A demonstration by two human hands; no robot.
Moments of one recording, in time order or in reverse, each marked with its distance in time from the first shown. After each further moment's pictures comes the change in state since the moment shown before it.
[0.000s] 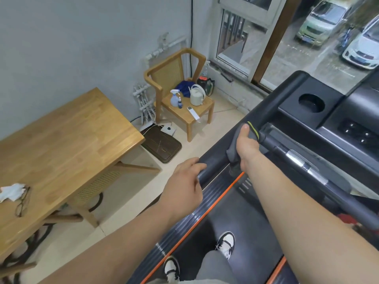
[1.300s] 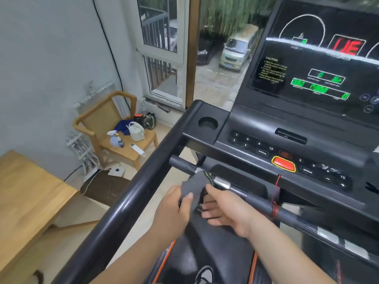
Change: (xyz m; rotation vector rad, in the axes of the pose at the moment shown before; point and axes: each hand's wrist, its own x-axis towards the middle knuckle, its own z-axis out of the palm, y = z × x) left_hand 0.039 0.145 0.106 -0.415 -0.030 0.140; right_hand -0.062 0.038 -0.234 -0.075 -0.401 -0.022
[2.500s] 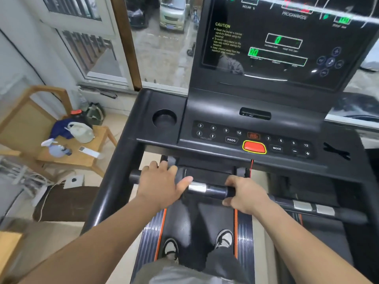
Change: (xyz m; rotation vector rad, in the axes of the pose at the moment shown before) left_hand 0.161 0.000 0.044 1.156 -0.470 0.371; right_hand 0.058 0.023 -0.118 -0.962 0.453 0.074
